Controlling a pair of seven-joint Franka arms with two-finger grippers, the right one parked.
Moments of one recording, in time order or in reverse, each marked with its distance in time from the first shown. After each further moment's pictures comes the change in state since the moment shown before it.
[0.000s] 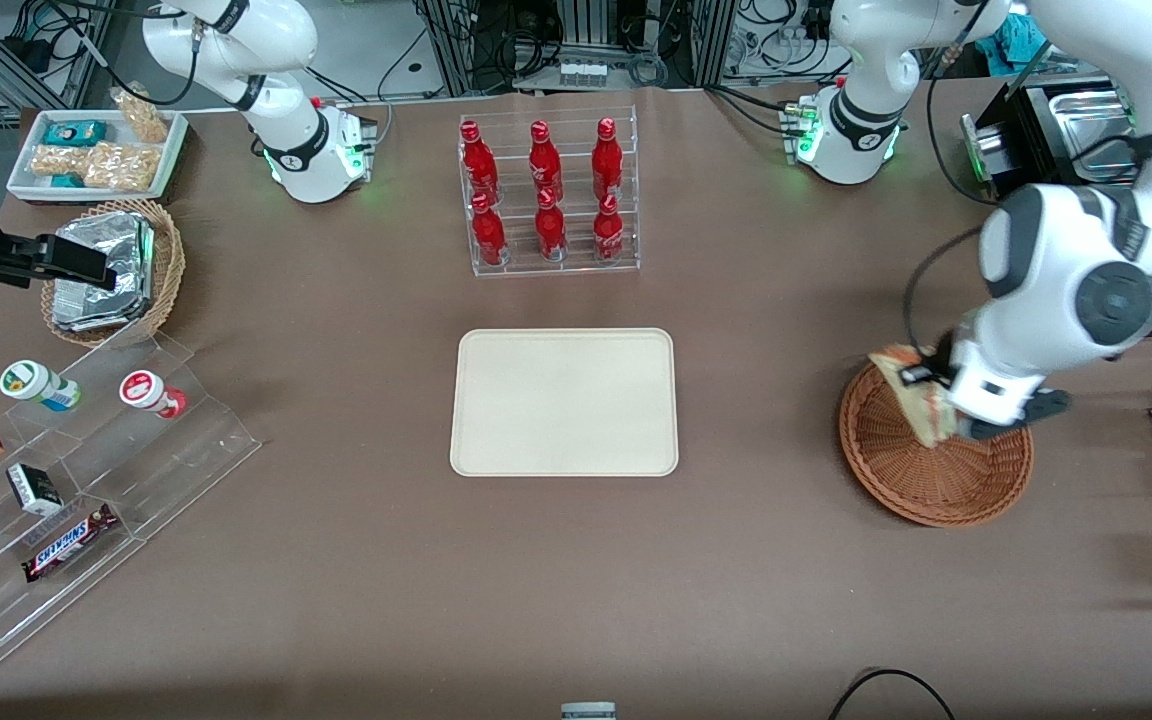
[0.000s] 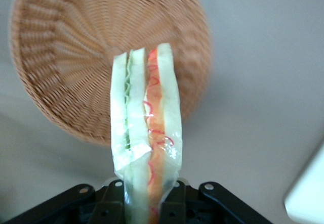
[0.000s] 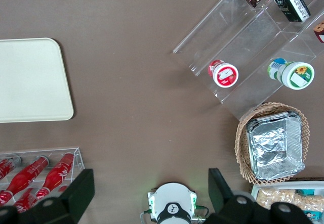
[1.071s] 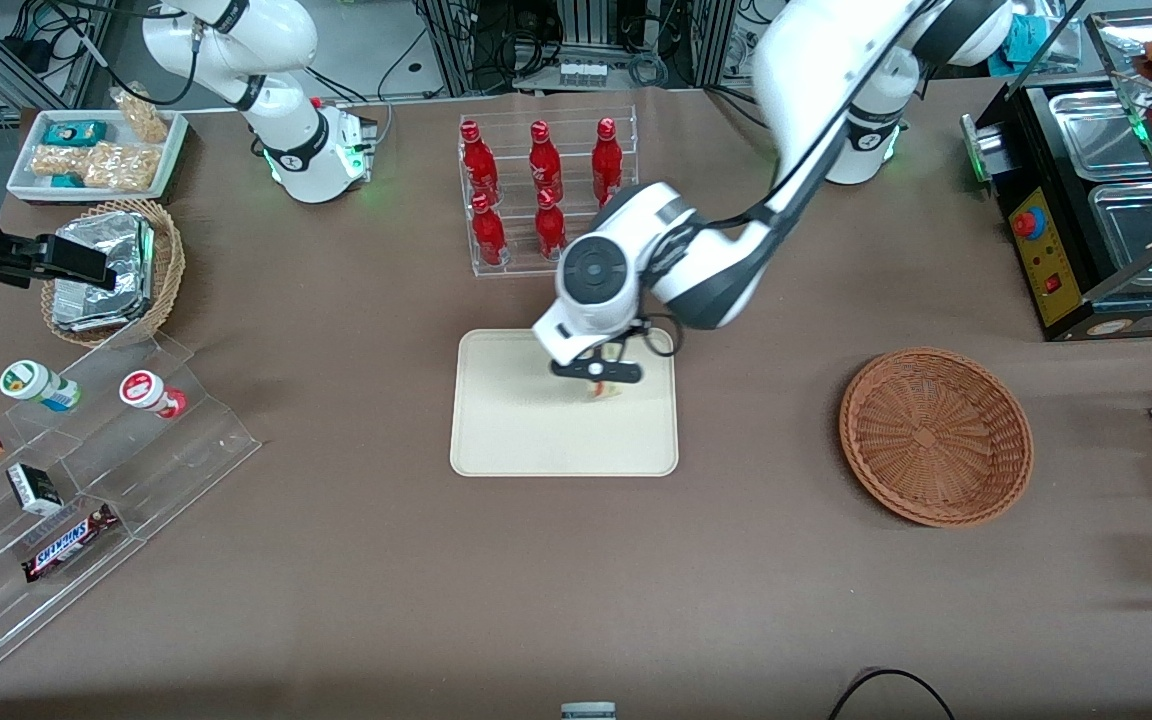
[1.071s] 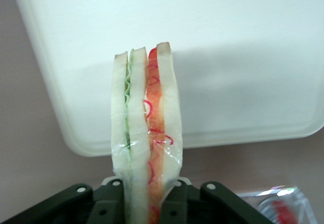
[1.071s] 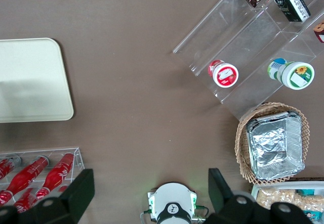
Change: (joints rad) arm -0.594 0.504 -0.104 0.458 -0.003 0.090 -0.313
